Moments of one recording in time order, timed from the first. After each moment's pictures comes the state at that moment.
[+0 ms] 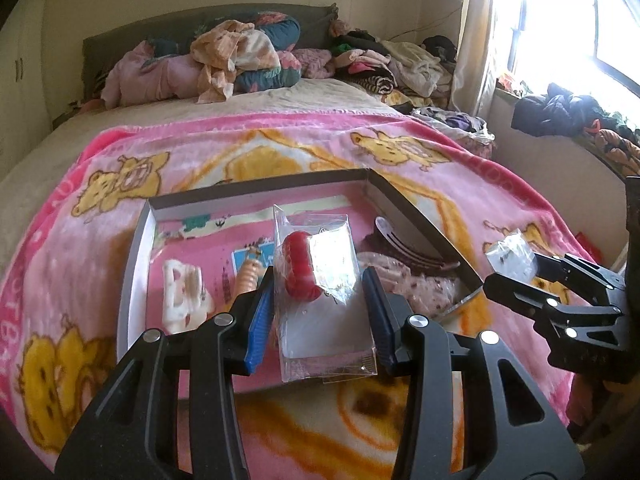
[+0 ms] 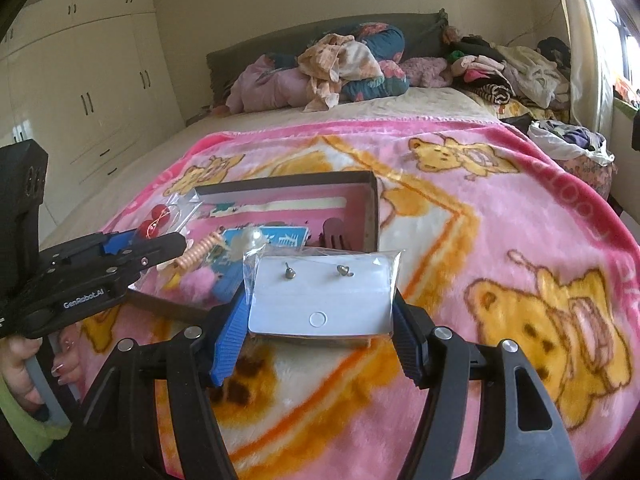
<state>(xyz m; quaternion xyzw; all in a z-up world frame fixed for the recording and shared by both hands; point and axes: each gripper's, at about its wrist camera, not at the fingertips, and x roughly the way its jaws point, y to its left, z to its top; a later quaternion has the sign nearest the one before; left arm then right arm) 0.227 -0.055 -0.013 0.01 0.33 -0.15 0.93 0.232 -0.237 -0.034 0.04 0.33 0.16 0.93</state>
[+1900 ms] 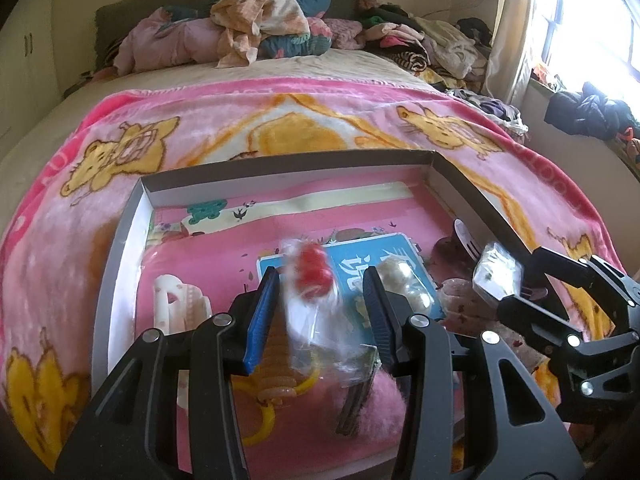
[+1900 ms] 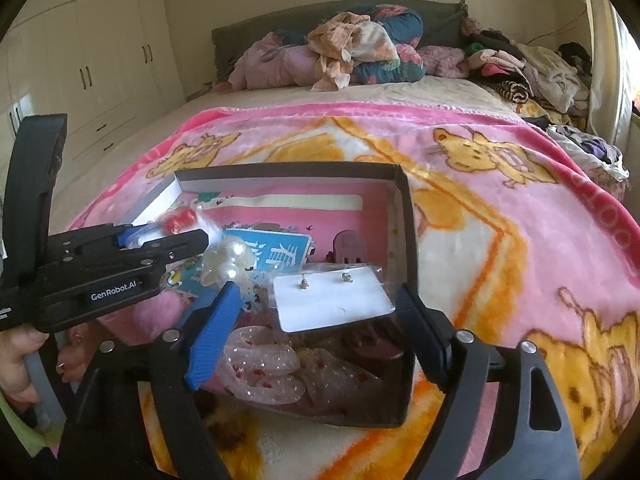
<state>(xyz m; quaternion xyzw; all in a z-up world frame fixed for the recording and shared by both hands) 0.298 -0.043 -0.052 0.00 0.38 -0.11 0.92 0.300 -0.206 -0.062 0.01 0.35 0.17 0.92</state>
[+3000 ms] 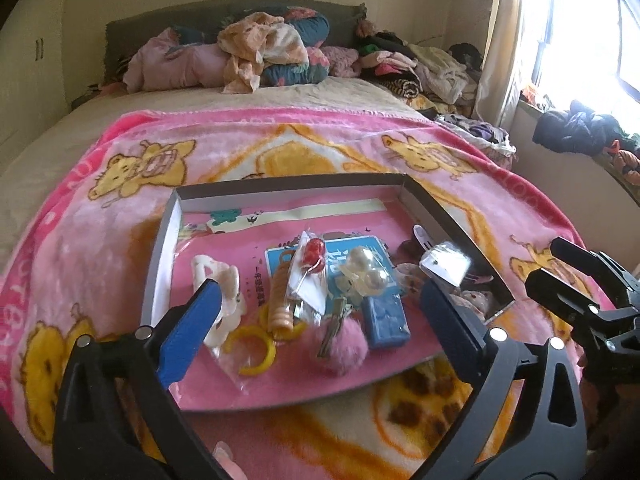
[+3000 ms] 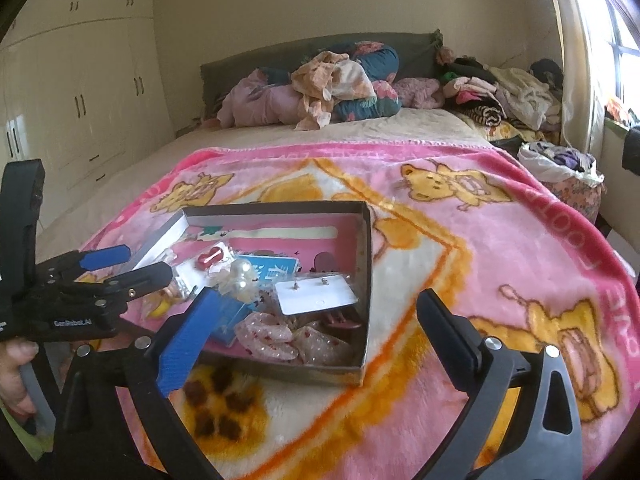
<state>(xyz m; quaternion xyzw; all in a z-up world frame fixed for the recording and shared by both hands) 0.232 -0.031 -0.015 -0.02 0.34 -0.11 0.93 0.236 -0.226 -0.021 0.01 0.29 0.14 0.95</state>
